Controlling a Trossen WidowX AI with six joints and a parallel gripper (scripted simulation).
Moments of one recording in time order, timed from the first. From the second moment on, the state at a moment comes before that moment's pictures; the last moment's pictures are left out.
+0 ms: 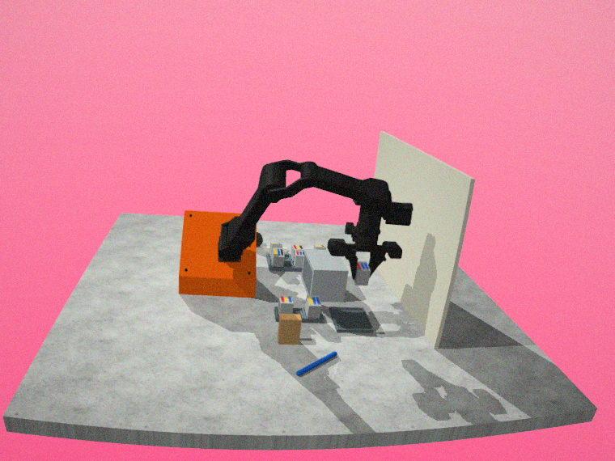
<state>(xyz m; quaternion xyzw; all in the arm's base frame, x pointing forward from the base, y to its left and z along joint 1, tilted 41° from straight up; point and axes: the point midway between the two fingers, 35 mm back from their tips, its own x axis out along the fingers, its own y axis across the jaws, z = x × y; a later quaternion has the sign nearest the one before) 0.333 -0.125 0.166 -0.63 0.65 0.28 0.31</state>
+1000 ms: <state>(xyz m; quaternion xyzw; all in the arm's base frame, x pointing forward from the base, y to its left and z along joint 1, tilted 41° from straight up) 0.334 -0.144 0.145 -0.63 0.65 0.28 0.31</state>
